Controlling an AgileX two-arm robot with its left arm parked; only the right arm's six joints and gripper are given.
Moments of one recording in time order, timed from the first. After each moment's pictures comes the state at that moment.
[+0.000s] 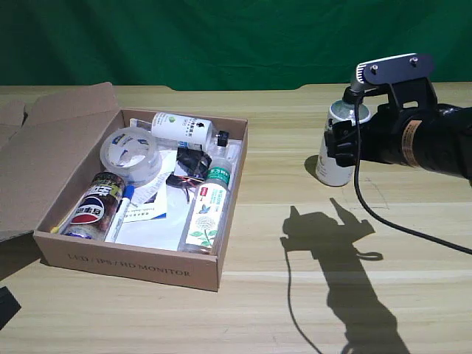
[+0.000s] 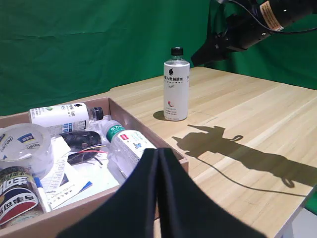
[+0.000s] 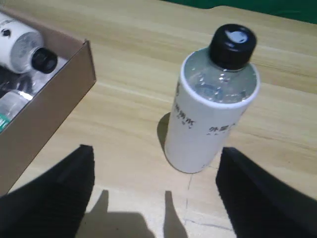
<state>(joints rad) 0.29 1.47 -0.84 -1.74 0.07 1.73</state>
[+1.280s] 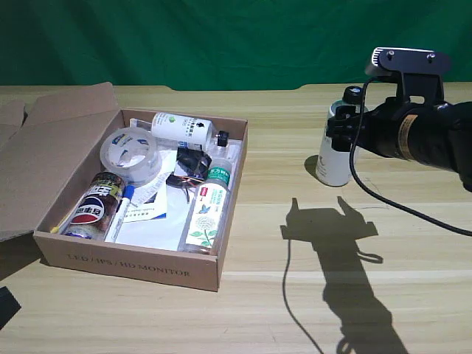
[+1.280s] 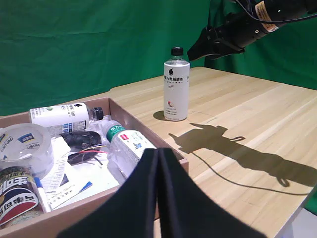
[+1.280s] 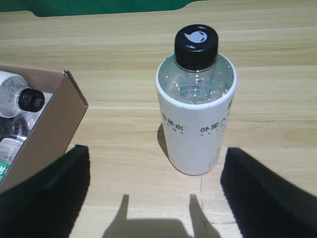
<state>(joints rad) 0.30 1.49 -0.86 -1.73 0.13 1.95</state>
